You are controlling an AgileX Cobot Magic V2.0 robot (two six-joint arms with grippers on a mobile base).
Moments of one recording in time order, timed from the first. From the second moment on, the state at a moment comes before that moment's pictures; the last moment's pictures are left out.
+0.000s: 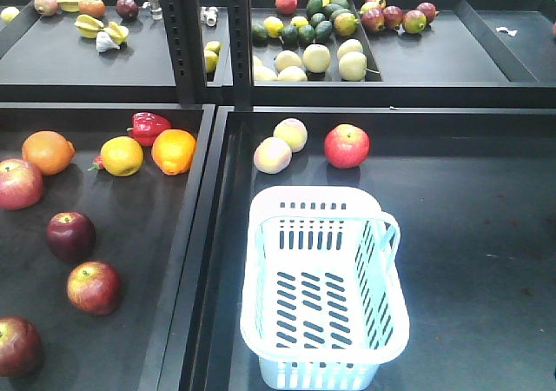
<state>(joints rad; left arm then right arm) -0.07 0.23 -0.26 -0.07 0.08 -0.03 -0.03 -0.01 0.03 0.19 0.38 -0.22</state>
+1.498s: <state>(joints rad) -0.11 1.17 -1.11 -0.40 0.89 0.66 -0.03 -0.01 0.03 0.19 0.38 -0.22</state>
